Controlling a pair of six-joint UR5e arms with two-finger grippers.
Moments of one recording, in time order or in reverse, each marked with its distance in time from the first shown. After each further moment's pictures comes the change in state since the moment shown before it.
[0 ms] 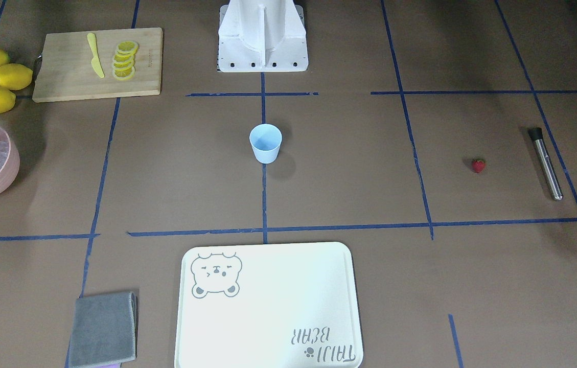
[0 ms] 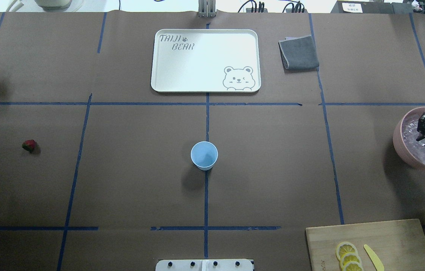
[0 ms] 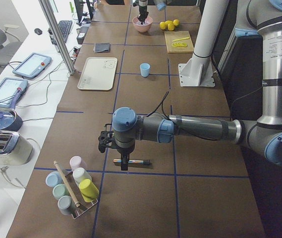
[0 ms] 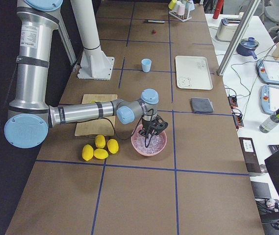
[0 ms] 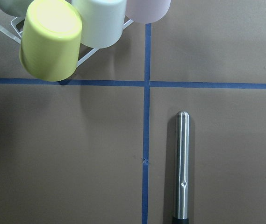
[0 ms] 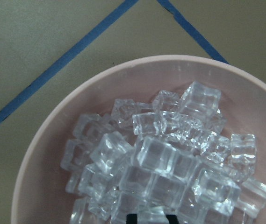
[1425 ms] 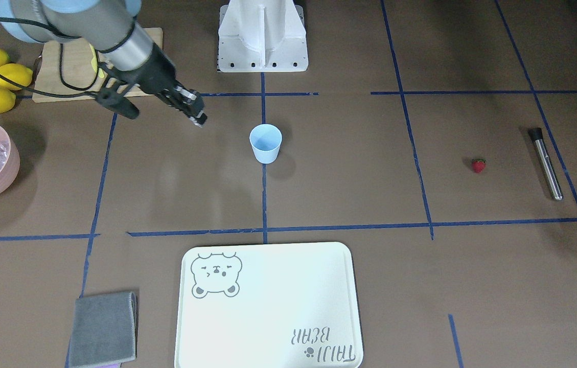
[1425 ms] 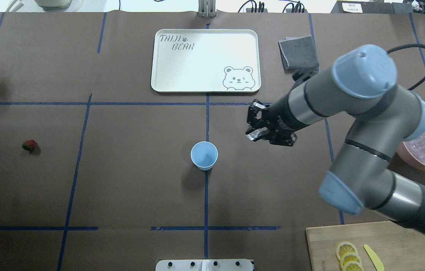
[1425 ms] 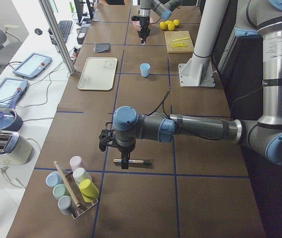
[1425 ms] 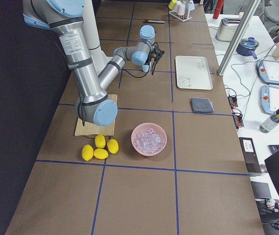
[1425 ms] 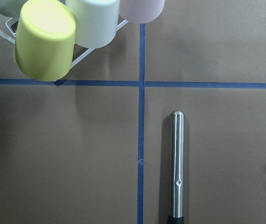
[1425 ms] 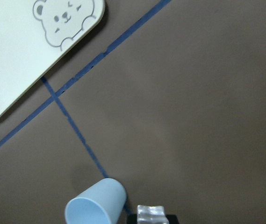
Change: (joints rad) left arm 0.000 0.006 -0.013 -0.001 -0.010 0.000; right arm -0.418 0.651 0.074 -0.048 -0.036 0.504
